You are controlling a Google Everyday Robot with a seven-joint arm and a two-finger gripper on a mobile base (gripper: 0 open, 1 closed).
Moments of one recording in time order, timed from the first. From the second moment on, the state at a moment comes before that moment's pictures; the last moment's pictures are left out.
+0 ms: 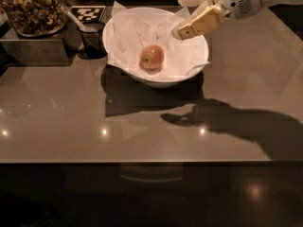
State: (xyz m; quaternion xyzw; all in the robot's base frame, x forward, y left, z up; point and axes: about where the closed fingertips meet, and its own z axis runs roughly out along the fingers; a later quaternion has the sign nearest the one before) arm 0.588 -0.087 1.038 -0.58 0.62 0.22 0.48
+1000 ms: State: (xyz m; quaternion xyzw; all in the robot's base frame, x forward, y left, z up) arm 0.620 -0.056 0.973 -0.60 0.66 0.20 0.42
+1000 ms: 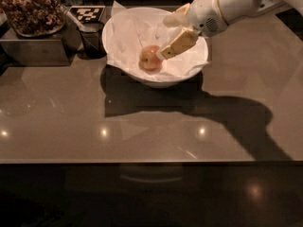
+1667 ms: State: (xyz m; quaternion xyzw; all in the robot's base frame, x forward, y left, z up) arm 0.657 -0.078 0.964 -0.58 0.68 0.16 0.42
